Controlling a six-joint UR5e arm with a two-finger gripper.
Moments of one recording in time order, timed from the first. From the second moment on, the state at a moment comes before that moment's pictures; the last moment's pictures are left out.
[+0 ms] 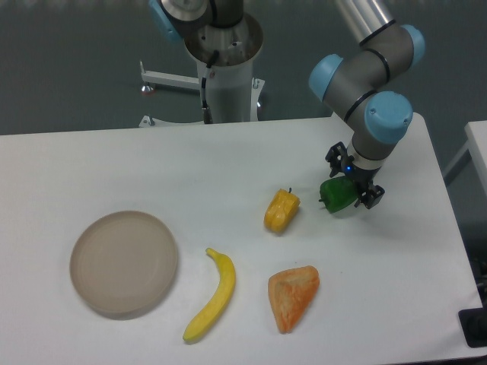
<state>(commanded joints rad) 2.50 -2.03 -1.56 -1.16 1.58 1.64</state>
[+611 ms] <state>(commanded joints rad) 2.49 -2.04 -1.39 -1.18 1.58 1.63</state>
